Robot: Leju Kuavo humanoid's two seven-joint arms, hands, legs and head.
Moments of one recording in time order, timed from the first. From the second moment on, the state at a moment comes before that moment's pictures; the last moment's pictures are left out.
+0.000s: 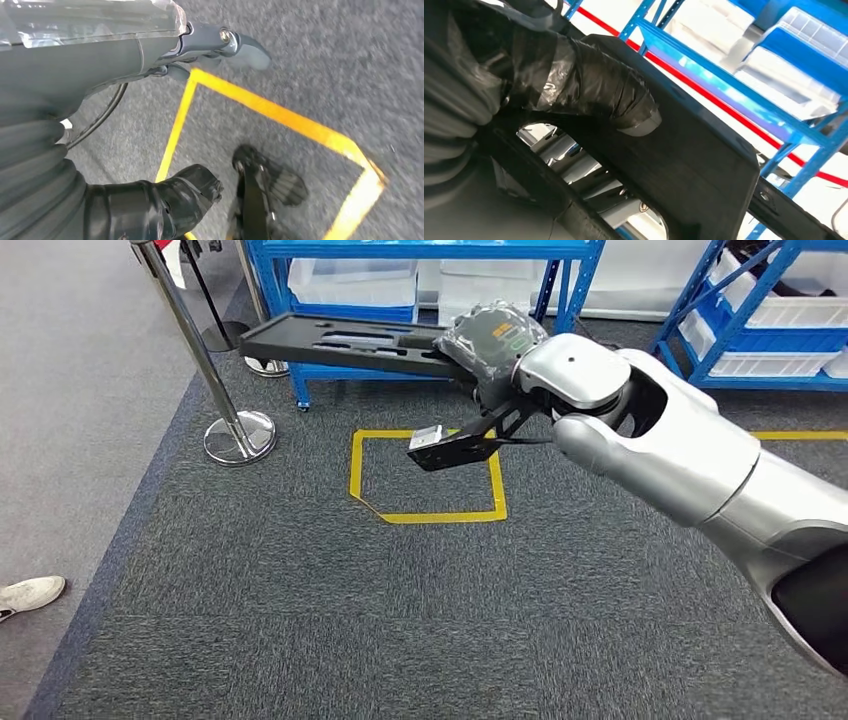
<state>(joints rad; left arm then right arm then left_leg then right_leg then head) -0.08 -0.20 1.29 -0.24 -0.91 0.14 -0.33 -1.43 -0.27 1.05 -1.21 0.76 0.36 0.02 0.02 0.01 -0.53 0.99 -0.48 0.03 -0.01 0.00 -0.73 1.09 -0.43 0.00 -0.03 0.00</state>
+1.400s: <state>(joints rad) -0.07 -0.20 1.31 -0.24 -0.90 0.14 -0.32 -1.61 -0.34 1.03 -0.98 0.82 0.38 0.10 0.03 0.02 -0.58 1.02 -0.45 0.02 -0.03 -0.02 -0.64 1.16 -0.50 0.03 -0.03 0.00</state>
